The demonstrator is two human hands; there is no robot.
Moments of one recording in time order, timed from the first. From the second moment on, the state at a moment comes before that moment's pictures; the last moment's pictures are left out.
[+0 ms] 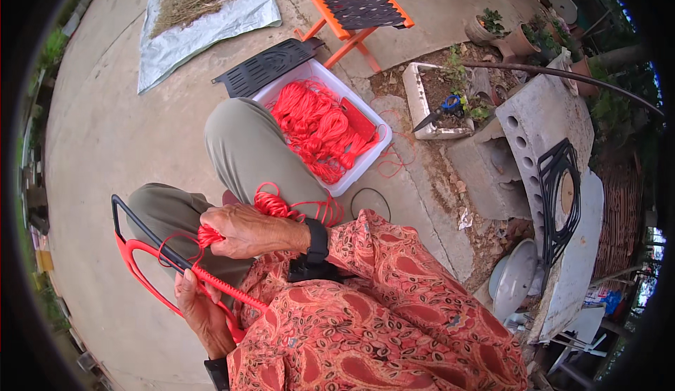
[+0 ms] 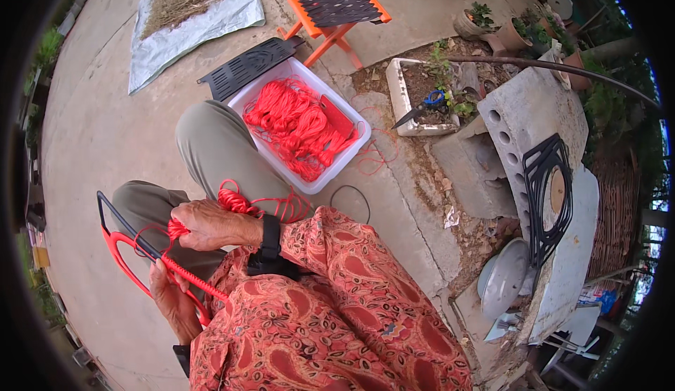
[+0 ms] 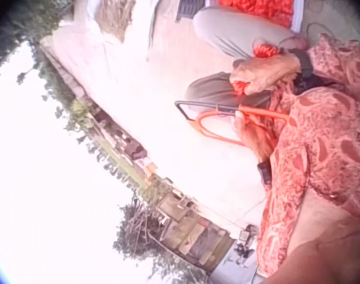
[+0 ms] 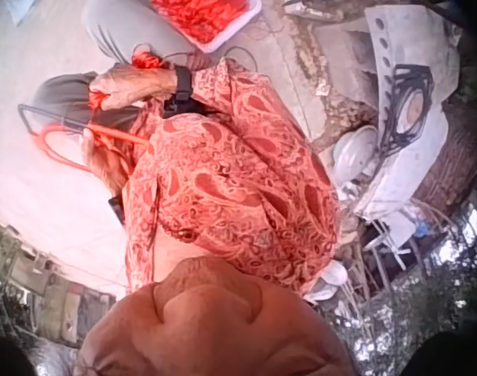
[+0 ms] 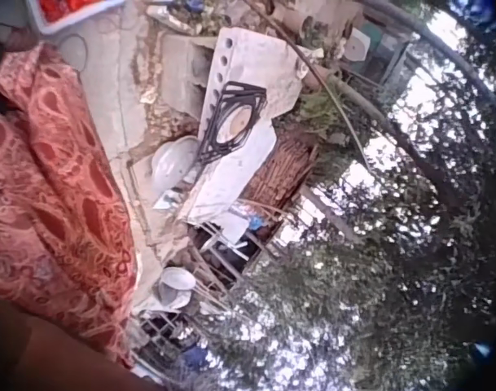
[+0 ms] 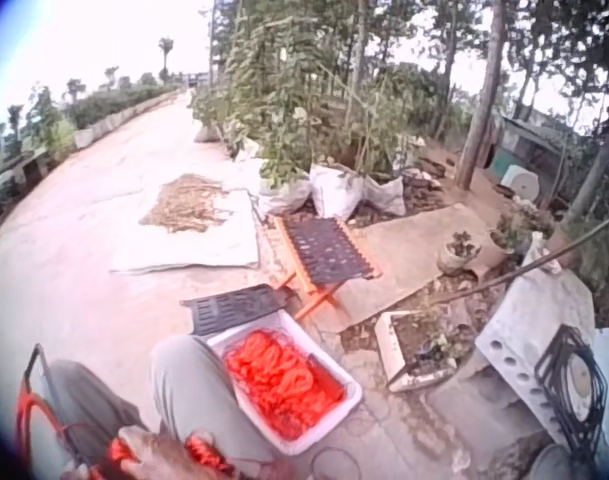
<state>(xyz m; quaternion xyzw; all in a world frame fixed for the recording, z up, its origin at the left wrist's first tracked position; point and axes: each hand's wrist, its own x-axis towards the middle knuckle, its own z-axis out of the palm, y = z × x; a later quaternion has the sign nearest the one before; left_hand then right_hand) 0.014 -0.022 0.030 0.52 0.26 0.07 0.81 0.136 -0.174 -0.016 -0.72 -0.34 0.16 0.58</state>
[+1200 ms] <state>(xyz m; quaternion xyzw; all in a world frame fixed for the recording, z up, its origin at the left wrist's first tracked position) 0.024 -0.013 0.028 0.33 0.22 0.01 0.92 0.154 -0.207 0.067 -0.72 -0.17 0.17 0.65</state>
